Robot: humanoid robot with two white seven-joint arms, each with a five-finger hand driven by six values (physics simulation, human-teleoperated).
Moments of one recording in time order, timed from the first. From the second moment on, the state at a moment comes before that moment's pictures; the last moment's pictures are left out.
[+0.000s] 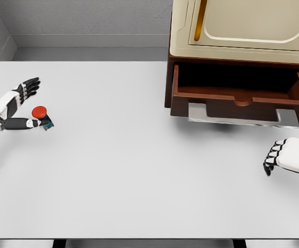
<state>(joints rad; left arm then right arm) -0.19 0.64 -0.16 -1.25 0.37 -0.28 -0.38 0.07 -1.37 0.40 -1.77 0.51 -0.61 -0.06</state>
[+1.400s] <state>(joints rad) -0.20 0.51 -0.11 -1.10 0.32 -0.30 -0.38 0.06 -1.37 0.40 -1.77 0.51 -0.61 -0.06</state>
